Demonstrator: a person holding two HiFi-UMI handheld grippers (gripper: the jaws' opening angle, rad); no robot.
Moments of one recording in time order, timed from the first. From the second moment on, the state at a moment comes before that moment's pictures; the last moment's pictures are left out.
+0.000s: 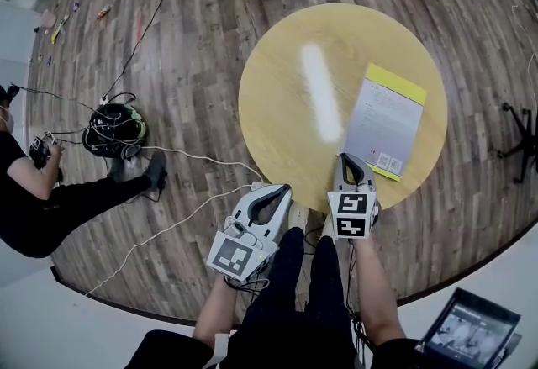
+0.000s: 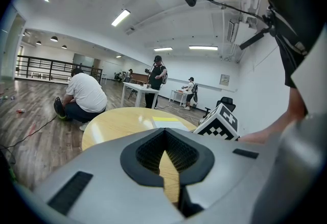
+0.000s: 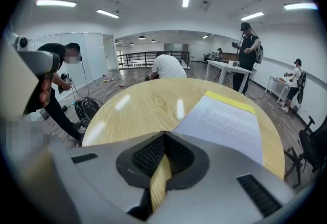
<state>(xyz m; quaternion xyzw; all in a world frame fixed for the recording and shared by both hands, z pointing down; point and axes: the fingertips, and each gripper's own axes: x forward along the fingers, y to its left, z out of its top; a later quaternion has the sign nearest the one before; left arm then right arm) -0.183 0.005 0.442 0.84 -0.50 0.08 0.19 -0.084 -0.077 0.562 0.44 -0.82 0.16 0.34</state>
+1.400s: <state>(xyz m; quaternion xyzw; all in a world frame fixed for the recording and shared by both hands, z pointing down) -0.046 -0.017 0.435 0.88 -0.44 0.11 0.15 0.229 -0.067 0.500 0.64 -0.63 0.40 -0.18</state>
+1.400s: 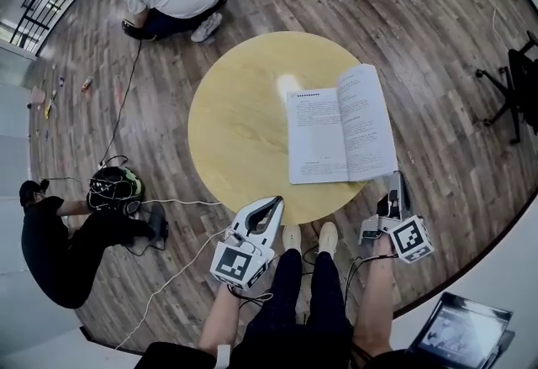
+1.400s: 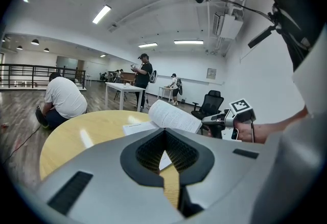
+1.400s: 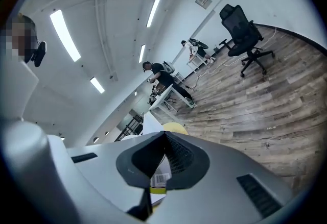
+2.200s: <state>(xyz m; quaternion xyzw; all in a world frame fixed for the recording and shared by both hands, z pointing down) -0.010 -0.038 0.479 0.87 -0.44 0.12 0.17 0.301 -0.057 0.604 0.64 -0.61 0.44 -0.14</state>
